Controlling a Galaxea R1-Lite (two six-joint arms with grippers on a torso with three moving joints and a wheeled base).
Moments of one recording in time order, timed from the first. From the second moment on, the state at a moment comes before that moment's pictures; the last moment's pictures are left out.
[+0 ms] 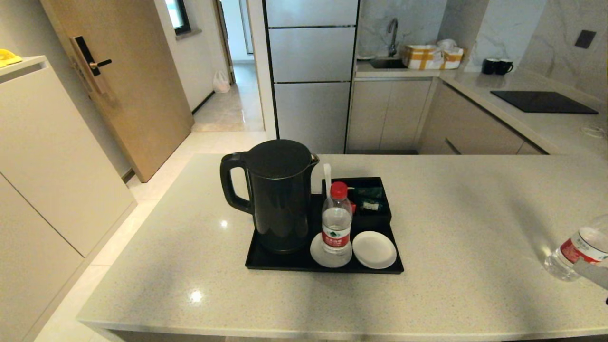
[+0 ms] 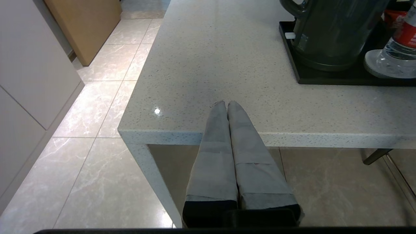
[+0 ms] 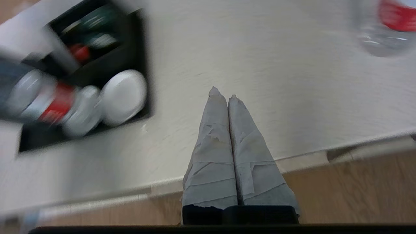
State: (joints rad) left arm 0.01 0.00 0.00 0.00 0.00 0.02; right arm -0.22 0.99 -0.30 -0.26 0.20 0.30
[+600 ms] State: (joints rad) left arm 0.01 0.00 0.00 0.00 0.00 0.02; right arm -0.50 1.27 -0.17 -0.66 0.03 0.07
